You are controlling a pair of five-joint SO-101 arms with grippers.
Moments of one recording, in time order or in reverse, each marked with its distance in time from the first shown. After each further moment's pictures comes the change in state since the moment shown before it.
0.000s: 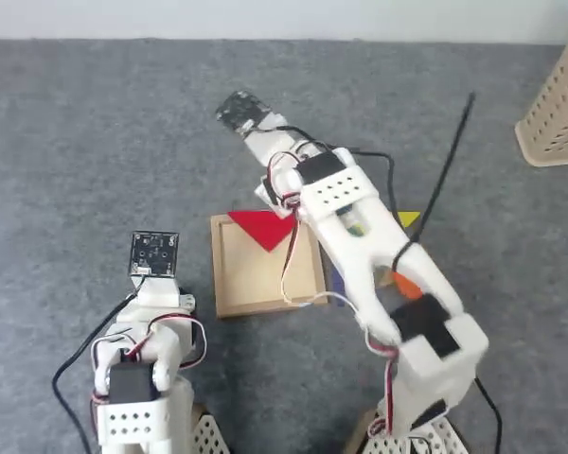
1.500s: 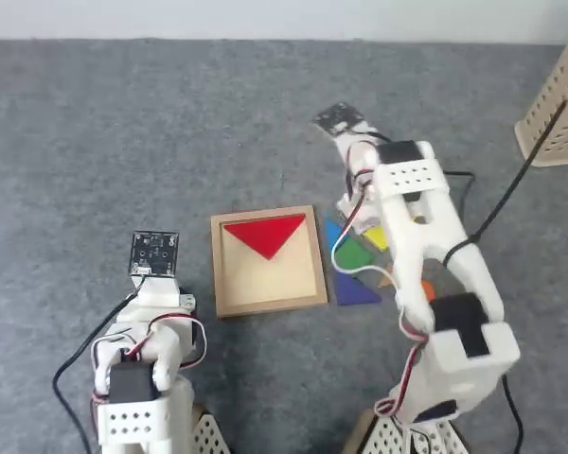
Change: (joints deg) left arm 0.0 0.0 0.0 0.0 0.0; right arm 17.8 -3.0 5.1 20.7 2.7
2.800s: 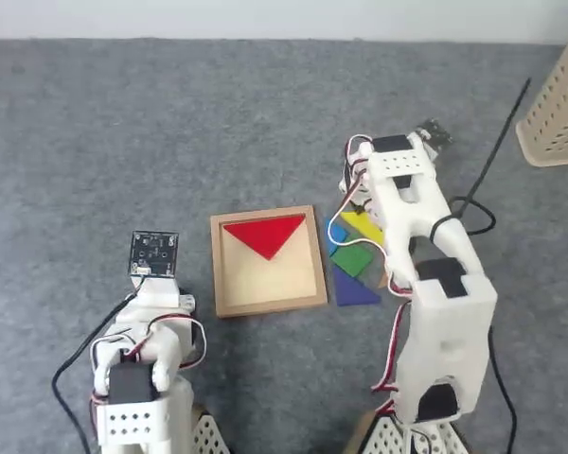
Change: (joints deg) left arm 0.0 0.0 0.0 0.0 0.0; right arm 0.9 18.2 -13.1 -2.4 -80.0
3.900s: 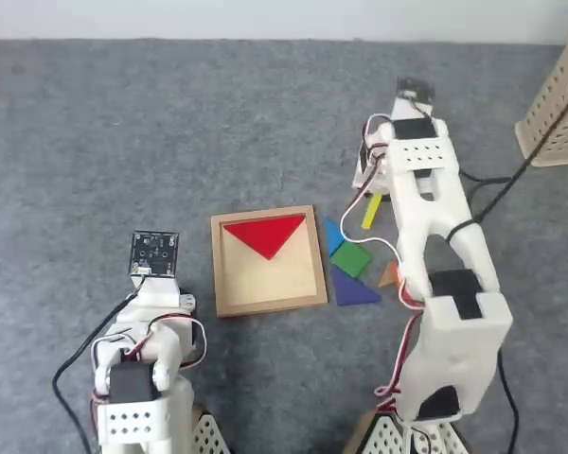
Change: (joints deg) left arm 0.0 0.0 0.0 0.0 0.0; right arm 2.6 -10.3 -2.7 5.8 39.1
